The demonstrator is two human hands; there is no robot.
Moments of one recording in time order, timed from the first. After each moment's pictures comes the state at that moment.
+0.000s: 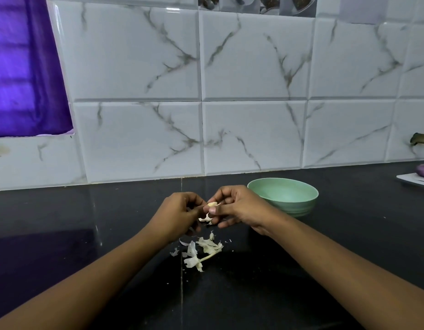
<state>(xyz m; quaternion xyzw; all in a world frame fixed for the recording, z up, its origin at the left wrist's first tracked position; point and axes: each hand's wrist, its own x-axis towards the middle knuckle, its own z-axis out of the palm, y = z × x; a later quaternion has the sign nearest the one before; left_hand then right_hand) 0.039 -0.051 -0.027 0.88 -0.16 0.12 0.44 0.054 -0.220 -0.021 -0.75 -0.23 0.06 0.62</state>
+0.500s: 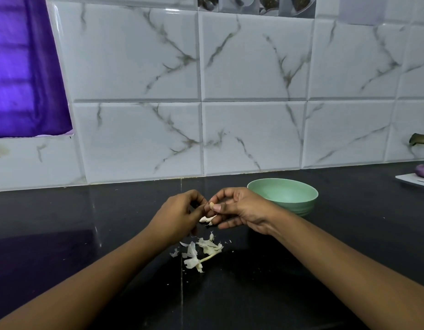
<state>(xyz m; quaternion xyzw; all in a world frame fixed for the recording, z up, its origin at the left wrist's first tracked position) 0.037 -0.050 -0.026 0.90 -0.19 0.16 0.36 0.056 -0.226 -0.018 -0.71 -0.22 0.13 0.66</state>
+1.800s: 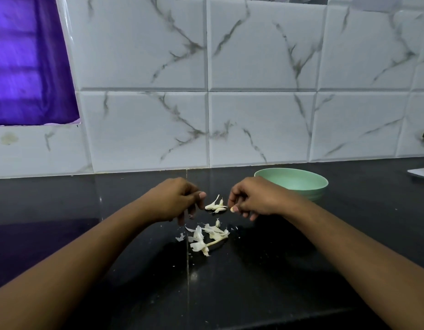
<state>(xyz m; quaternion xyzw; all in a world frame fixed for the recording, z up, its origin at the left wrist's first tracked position) 0.036 -0.029 -0.009 0.95 -0.19 0.05 0.25 0.061 -0.238 -0.014 -0.94 -0.24 -0.01 0.25</state>
